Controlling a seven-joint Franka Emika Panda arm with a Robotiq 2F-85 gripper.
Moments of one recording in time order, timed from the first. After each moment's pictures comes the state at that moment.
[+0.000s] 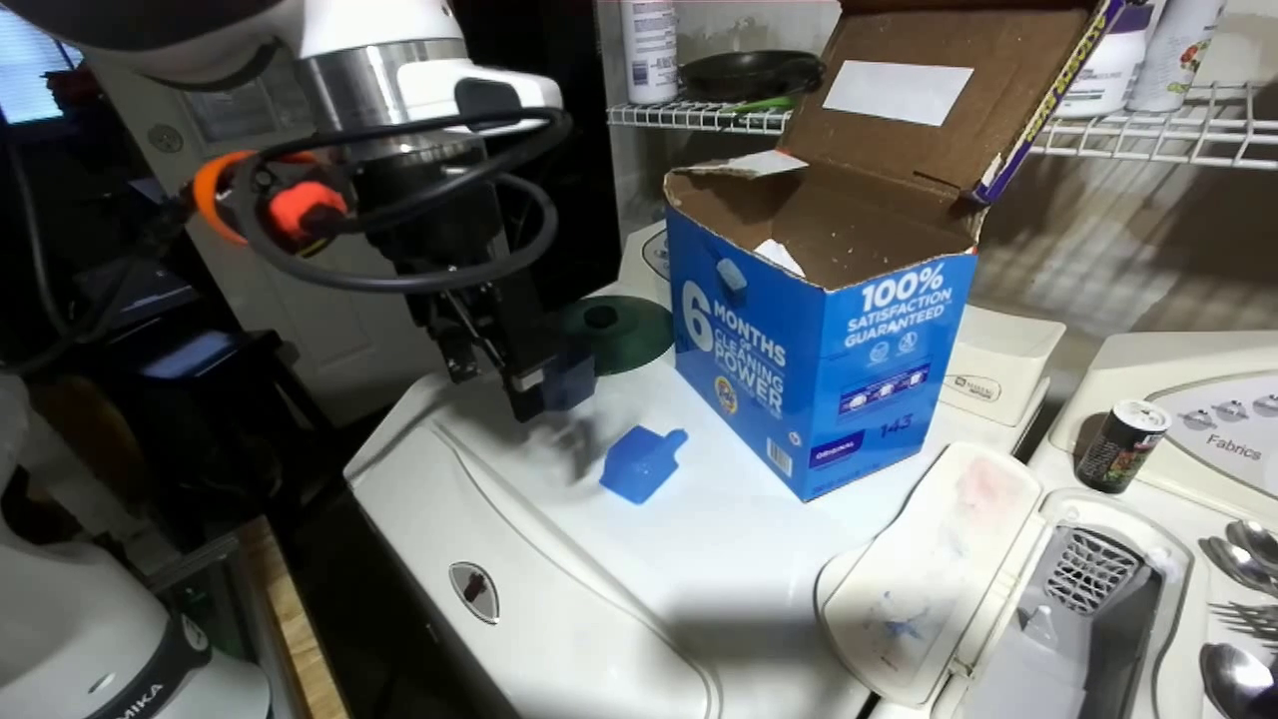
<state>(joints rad) -0.18 -0.68 -0.19 -2.62 -0.29 1.99 -0.25</state>
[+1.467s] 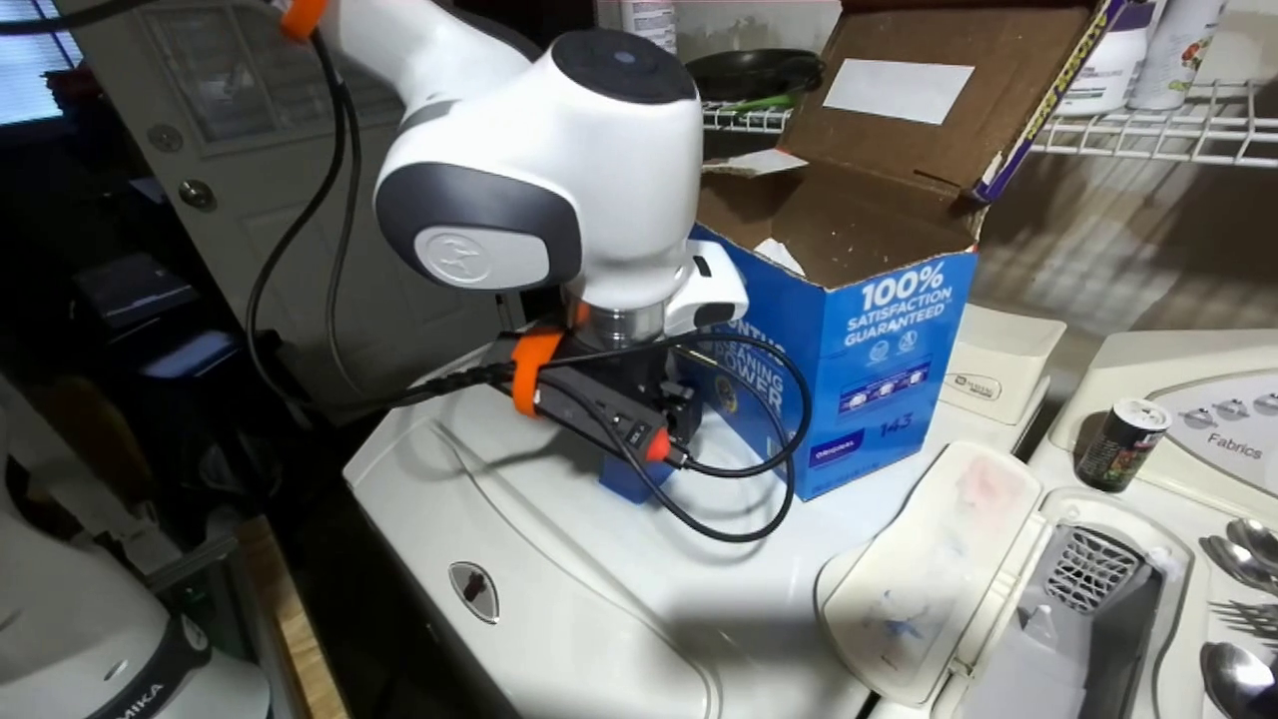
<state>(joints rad) -0.01 -0.13 -0.44 -2.48 0.39 2.33 -0.99</state>
